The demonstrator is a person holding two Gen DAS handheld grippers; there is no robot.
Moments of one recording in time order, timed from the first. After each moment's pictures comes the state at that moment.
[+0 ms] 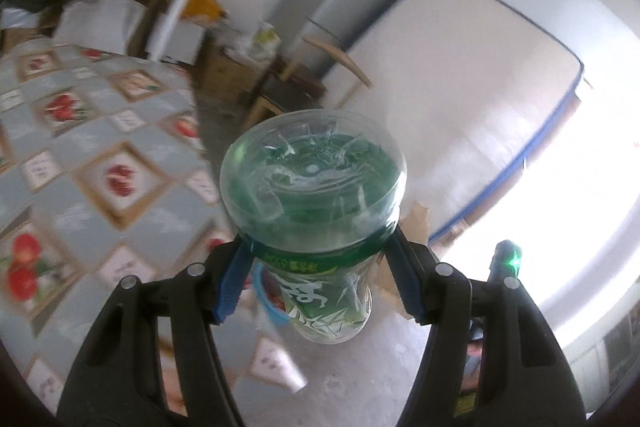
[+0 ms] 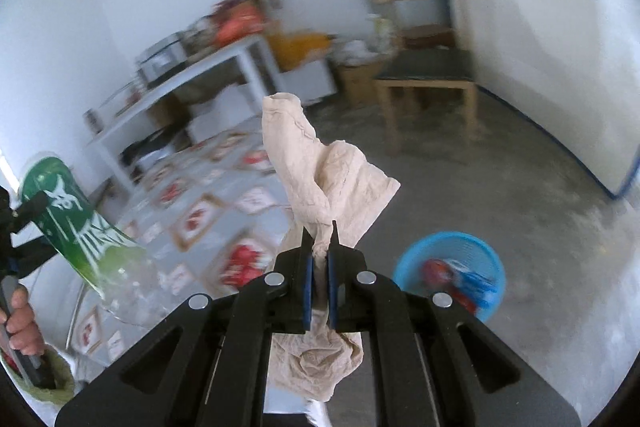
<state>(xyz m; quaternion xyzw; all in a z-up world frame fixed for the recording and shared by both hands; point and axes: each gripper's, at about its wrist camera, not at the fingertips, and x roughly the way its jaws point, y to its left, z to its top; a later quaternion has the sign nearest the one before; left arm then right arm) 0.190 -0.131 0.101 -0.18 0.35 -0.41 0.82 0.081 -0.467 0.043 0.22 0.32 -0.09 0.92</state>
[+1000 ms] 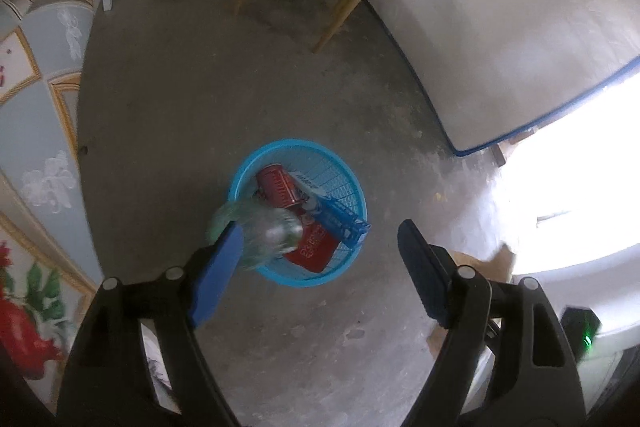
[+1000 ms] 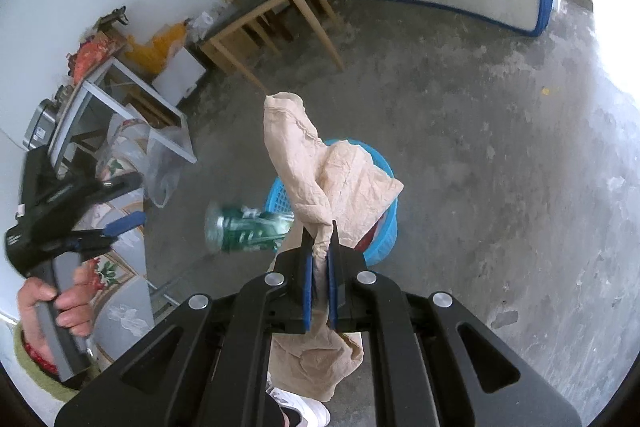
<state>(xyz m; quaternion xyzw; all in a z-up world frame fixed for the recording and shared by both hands) 0.274 -0.416 -0.091 -0.05 0.57 -0.34 0.74 0.032 -0.610 -0.140 0.38 0.38 -0.21 0.81</state>
